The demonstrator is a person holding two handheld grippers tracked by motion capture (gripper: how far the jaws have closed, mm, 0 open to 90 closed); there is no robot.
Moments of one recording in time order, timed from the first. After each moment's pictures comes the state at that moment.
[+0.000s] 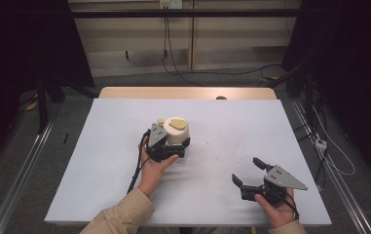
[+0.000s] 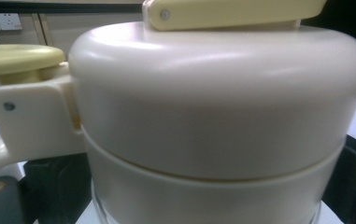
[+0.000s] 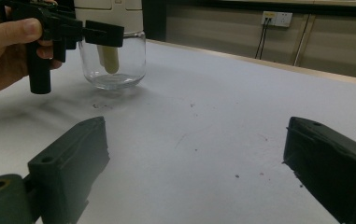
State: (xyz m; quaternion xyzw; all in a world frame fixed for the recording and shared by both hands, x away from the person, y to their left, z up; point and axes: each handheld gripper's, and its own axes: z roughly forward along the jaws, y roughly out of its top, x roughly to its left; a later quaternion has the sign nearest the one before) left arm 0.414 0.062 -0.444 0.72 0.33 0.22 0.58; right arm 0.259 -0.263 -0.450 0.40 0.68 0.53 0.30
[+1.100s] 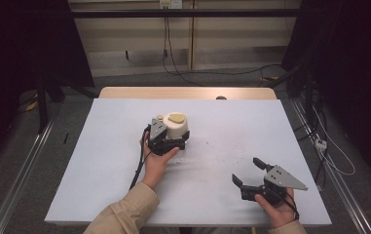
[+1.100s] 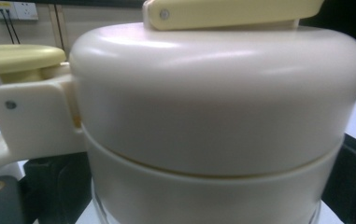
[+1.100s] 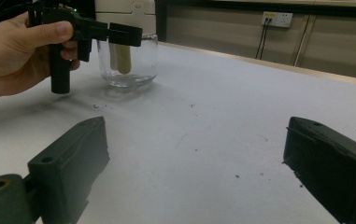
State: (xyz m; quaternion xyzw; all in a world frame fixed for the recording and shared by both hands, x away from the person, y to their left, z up) left arm 0.438 0.057 -0.451 0.70 0.36 0.22 0.57; right arm 0.259 -0.264 -0.450 0.40 0.68 0.53 0.30
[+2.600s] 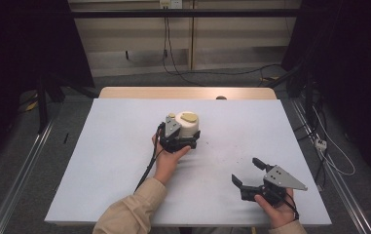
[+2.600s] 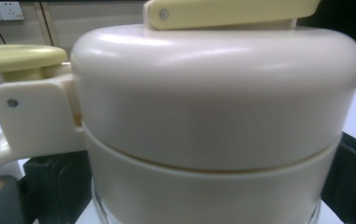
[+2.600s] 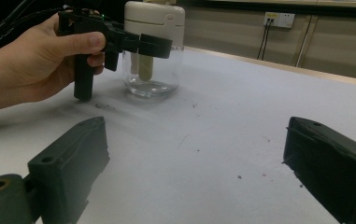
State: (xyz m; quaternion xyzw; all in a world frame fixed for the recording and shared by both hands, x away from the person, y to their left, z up) left arm 0.445 0.022 -0.457 0.72 0.34 0.22 0.56; right arm 0.259 -0.263 -0.450 0.40 0.68 0.54 0.30
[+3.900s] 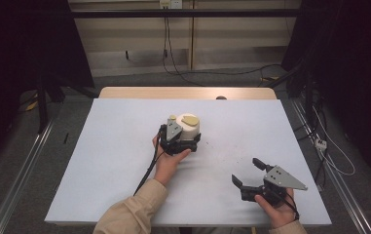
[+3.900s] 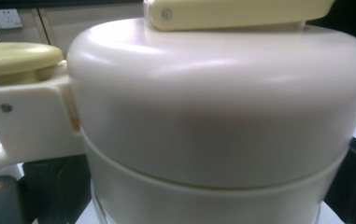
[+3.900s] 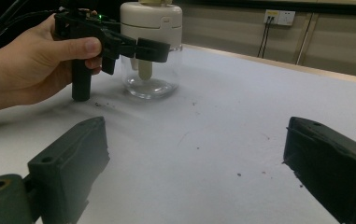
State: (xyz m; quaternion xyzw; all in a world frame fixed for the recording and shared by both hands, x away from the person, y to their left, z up) left arm 0.440 0.022 -0.461 0.73 0.33 0.23 0.56; right arm 0.259 -0.263 -0.450 0.40 0.69 0.53 0.30
